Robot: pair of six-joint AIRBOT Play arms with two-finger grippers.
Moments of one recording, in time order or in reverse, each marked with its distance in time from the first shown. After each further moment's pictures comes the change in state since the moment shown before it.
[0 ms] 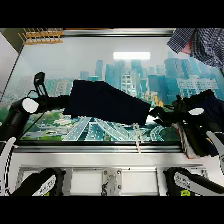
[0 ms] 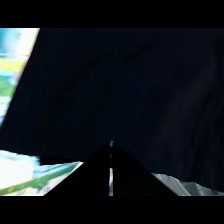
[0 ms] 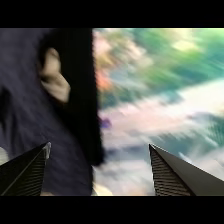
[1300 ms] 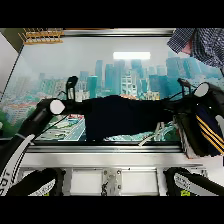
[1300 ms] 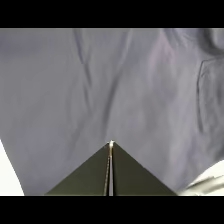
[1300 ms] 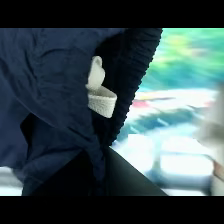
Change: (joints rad) left arm -0.325 -0.117 0.071 -0.007 -0.045 -0.056; right arm 0.079 0.025 0.442 -0.721 0.413 0.269
